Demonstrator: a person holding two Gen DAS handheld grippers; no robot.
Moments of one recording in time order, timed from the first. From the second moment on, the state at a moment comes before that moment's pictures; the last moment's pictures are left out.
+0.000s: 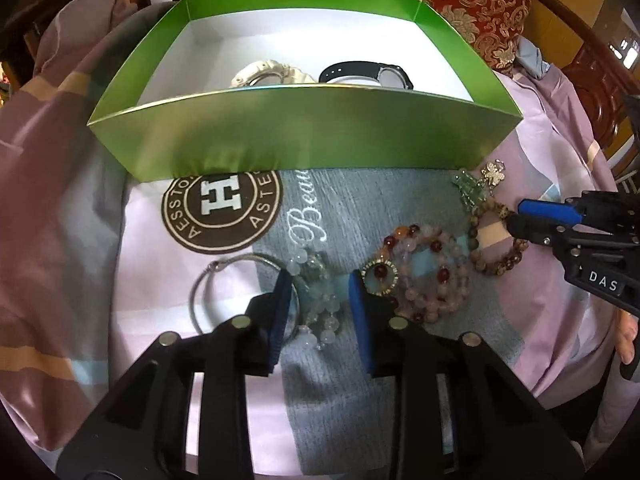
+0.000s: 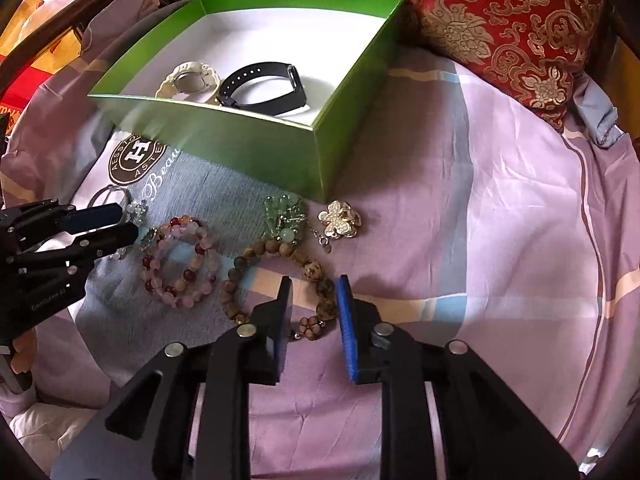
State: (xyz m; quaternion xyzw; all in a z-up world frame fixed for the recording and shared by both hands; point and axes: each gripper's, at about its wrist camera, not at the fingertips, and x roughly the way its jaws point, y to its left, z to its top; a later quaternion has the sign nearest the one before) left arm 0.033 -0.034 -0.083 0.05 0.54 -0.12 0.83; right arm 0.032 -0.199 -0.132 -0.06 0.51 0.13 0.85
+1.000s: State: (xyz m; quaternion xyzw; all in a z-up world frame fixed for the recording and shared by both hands) left arm 0.030 -0.007 -0.060 0.02 0.51 -0.10 0.85; right arm 0.027 -0.208 -0.118 -0.03 0.48 0.13 0.86
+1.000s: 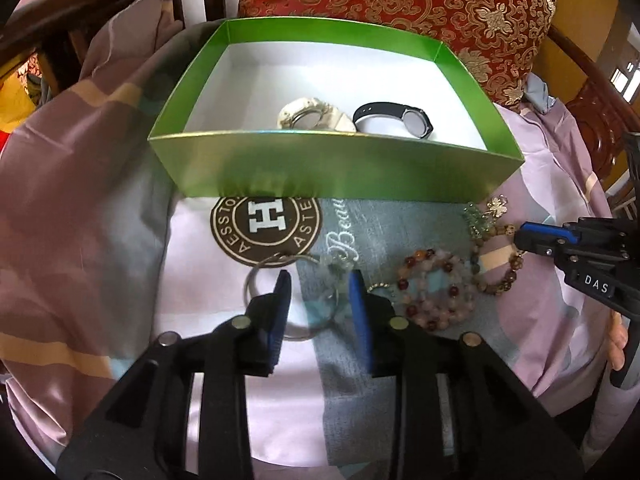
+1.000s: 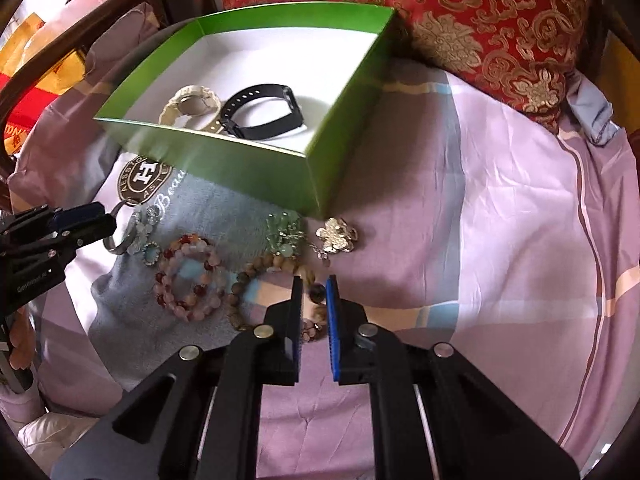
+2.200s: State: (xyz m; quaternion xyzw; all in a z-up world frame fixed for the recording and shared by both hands) left arm 0.021 0.018 -0.004 0.02 0.47 -0.08 0.88; right arm 0.013 -0.217 -0.032 0.02 0.42 0.22 0.88
